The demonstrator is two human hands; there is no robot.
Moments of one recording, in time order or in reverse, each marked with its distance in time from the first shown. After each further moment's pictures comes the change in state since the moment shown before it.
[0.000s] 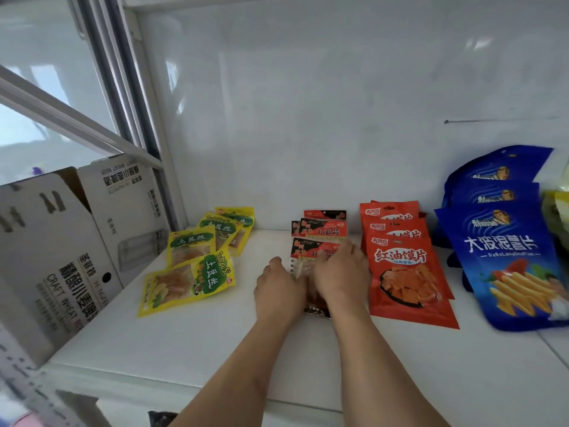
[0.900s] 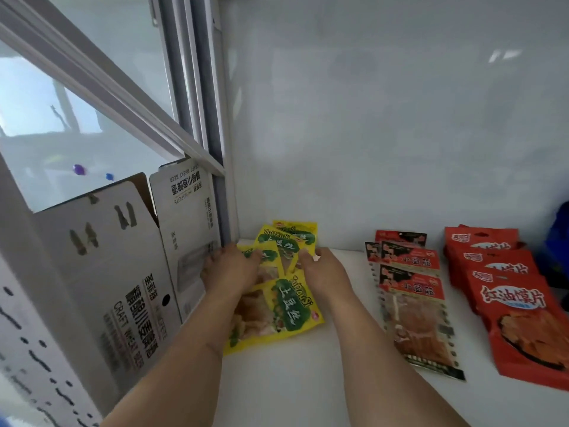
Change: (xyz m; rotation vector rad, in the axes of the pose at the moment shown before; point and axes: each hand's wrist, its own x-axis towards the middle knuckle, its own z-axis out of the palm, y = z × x) left_hand 0.164 -0.126 -0.155 0.226 0.074 -0.147; right_hand 0.005 -0.141 0.119 0.226 -0.400 0.004
